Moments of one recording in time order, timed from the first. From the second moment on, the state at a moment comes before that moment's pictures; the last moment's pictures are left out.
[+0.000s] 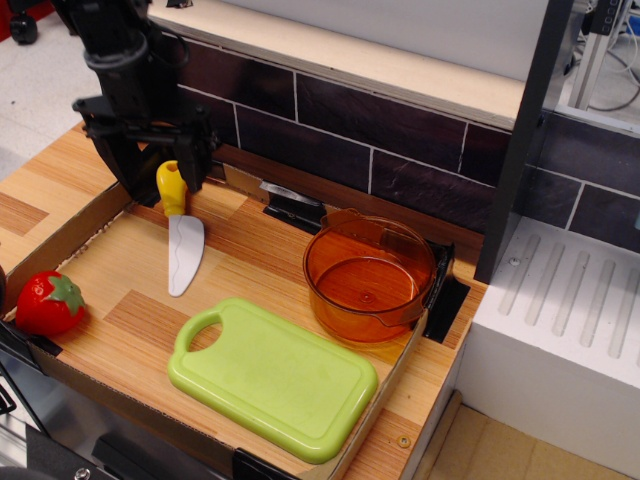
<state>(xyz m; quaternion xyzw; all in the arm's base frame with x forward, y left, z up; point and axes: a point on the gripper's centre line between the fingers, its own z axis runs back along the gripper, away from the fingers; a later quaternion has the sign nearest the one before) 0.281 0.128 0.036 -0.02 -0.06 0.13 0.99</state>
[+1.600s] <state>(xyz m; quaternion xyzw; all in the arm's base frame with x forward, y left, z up) 0.285 0.130 0.004 -0.01 -0.01 0.13 0.99</state>
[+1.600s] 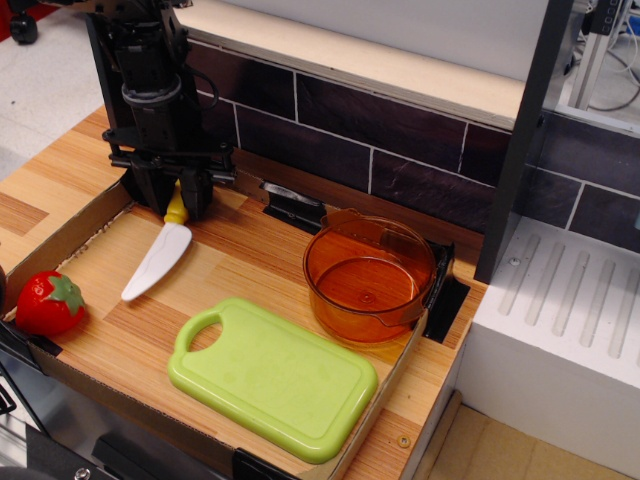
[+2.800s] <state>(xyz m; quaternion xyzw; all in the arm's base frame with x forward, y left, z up) 0.218 0.089 0.041 -0.02 0.07 0.45 0.89</state>
